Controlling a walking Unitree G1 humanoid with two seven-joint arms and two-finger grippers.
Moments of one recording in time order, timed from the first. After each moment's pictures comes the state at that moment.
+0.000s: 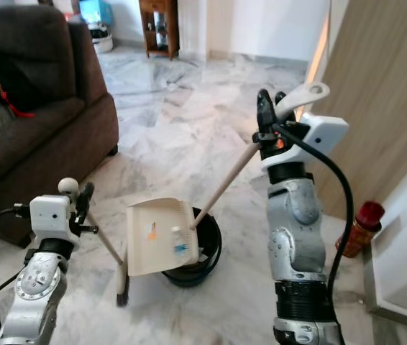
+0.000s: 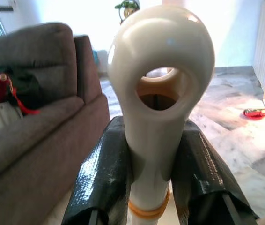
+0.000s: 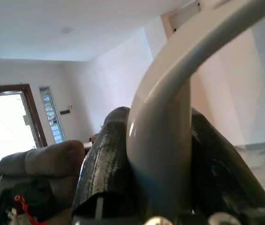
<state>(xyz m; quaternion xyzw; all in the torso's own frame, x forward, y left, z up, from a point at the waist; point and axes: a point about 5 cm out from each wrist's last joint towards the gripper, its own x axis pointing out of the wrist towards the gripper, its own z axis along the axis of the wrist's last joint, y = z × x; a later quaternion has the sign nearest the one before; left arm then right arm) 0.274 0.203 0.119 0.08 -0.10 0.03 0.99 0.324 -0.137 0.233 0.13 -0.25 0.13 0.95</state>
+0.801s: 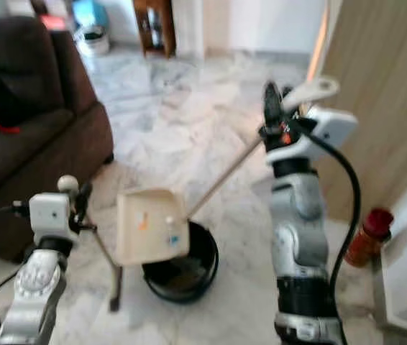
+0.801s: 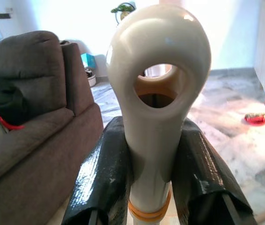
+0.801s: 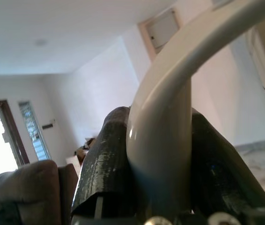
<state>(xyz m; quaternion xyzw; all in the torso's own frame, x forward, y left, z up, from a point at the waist) 0.277 0.193 0.121 0.07 -0.11 0.02 0.99 0.325 -0.159 0.239 0.13 -0.26 0.08 0.95</state>
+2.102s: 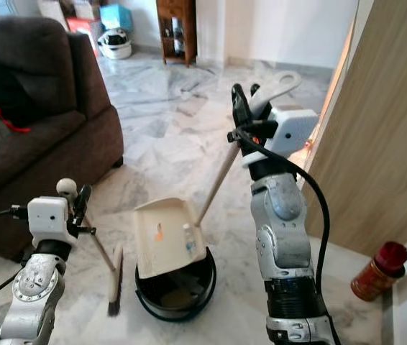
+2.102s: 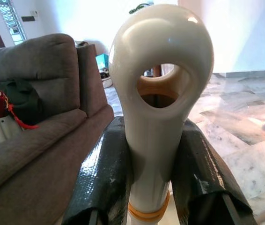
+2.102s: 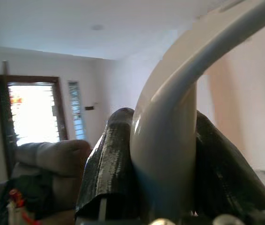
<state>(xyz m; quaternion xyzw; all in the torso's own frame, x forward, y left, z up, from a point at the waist) 0.274 0.196 0.117 0.08 -0.10 0.02 0.99 0.321 -0.115 0.238 0.05 -0.26 0.15 0.95</state>
